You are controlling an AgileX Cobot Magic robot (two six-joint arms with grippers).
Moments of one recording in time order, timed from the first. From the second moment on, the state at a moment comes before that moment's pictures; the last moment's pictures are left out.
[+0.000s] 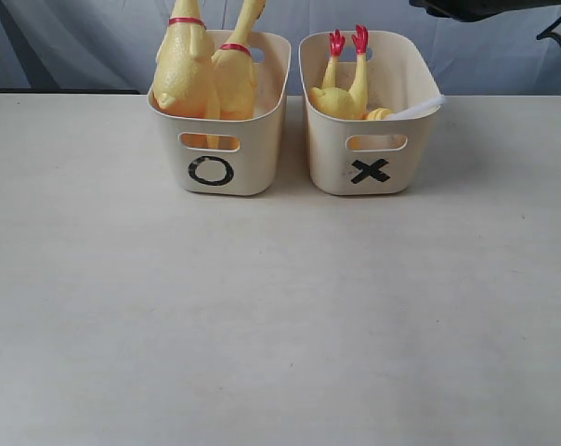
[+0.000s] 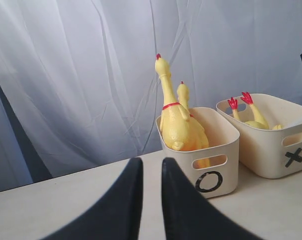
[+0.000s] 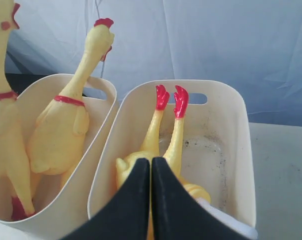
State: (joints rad) left arm -0.27 0.01 -0.59 -0.01 0.68 0.14; right arm 0.30 1.58 -1.26 0.14 0.25 0.02
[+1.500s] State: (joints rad) left arm -0.27 0.01 -0.59 0.02 0.67 0.14; right arm 0.30 0.57 -1.26 0.17 0.25 0.02
